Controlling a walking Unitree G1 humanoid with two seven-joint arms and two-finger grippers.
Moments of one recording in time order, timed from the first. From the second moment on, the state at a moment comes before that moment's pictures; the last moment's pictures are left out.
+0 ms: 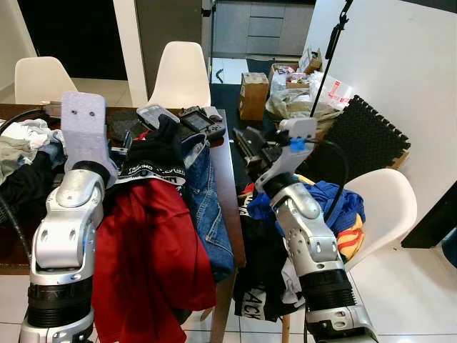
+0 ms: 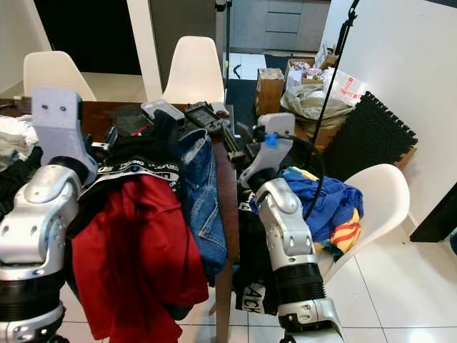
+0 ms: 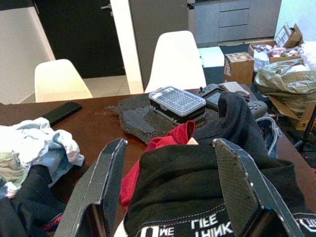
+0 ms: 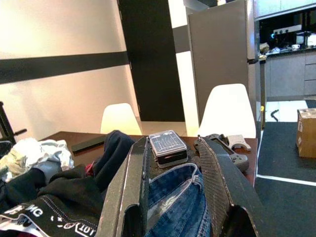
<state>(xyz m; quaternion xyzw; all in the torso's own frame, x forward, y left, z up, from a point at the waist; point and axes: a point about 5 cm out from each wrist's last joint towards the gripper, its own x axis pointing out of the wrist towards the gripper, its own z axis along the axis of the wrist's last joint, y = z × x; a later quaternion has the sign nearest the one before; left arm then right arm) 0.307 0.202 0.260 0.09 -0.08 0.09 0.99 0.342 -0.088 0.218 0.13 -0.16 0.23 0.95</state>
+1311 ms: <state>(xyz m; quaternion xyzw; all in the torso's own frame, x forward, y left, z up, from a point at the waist) 0.306 0.198 0.262 0.09 -0.07 0.09 0.99 0.343 -0.085 0.215 0.14 -0.15 0.23 0.95</state>
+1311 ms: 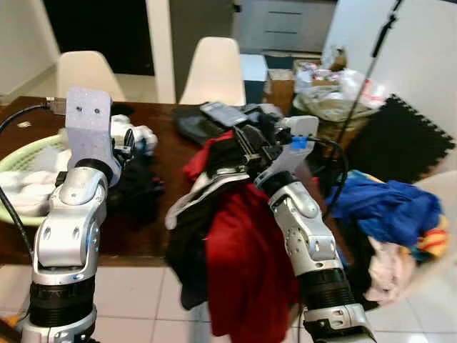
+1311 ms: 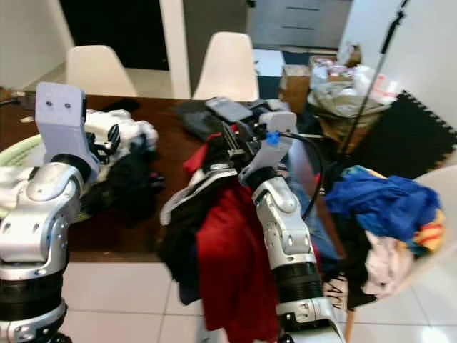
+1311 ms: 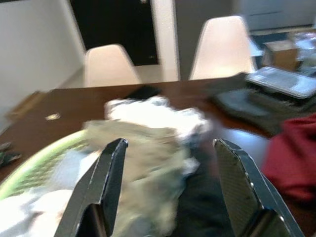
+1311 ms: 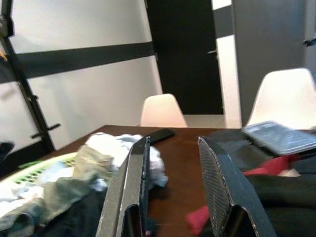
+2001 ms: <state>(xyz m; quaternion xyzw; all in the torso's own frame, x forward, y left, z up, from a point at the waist) 0.305 0.205 0.261 0.09 -0.06 0.11 0.99 0.340 -0.083 0.211 0.14 -0.15 0.22 0.95</state>
